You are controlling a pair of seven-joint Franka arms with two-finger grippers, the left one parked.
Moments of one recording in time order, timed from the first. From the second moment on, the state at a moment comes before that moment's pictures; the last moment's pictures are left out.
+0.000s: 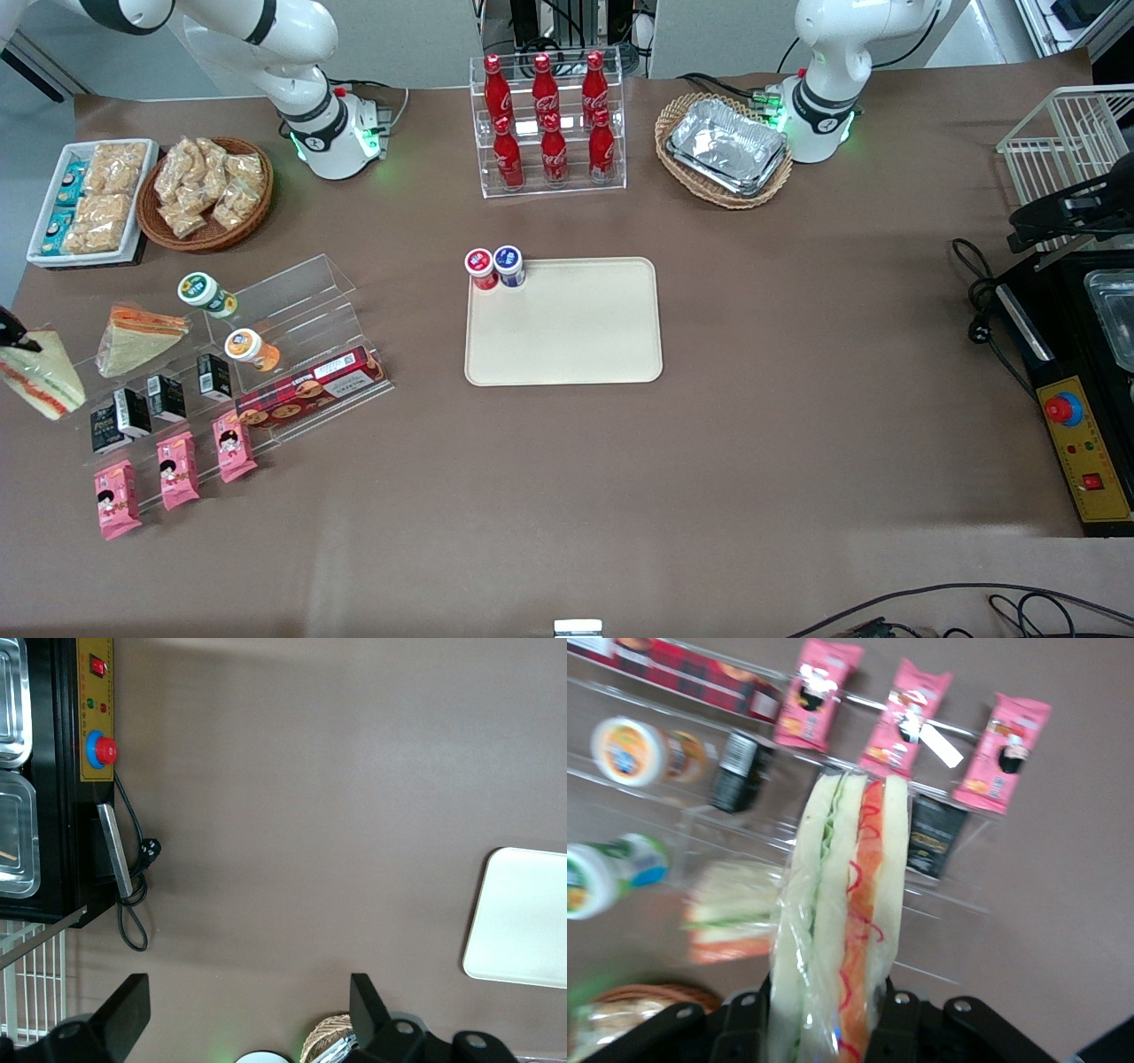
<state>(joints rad) -0.04 0.37 -0.48 -1.45 0.14 1.65 -1.27</state>
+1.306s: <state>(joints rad) 0.38 0.27 -0.02 -1.45 0.16 1.55 -0.70</state>
